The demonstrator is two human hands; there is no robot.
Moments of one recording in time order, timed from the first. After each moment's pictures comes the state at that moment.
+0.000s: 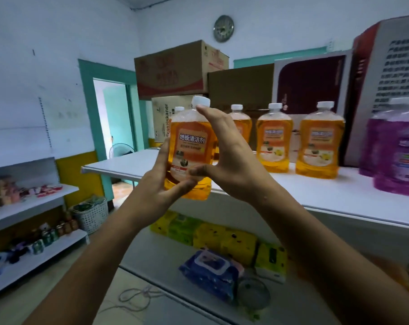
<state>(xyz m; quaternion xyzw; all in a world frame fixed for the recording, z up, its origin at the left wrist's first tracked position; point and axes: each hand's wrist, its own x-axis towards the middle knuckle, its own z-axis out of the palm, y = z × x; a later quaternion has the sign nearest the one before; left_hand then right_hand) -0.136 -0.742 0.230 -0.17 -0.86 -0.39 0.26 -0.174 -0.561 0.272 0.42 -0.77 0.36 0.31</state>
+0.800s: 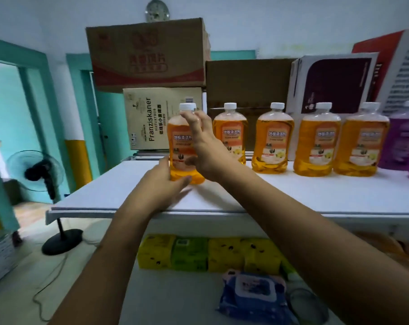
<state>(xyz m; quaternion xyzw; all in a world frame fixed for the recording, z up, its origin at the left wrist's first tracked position) -0.332 -0.903 0.239 -0.17 -0.91 -0.36 0.13 -0.342 -0.758 0.280 0.19 -0.91 0.21 0.30</state>
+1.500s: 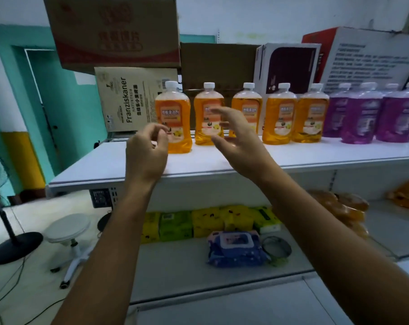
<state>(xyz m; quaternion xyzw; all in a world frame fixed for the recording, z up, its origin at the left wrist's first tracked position) -0.306 -0.920 0.232 -0.25 -0.76 -0.48 0.36 -0.219 -0.738 0.248 0.12 -0.86 0.32 0.38</state>
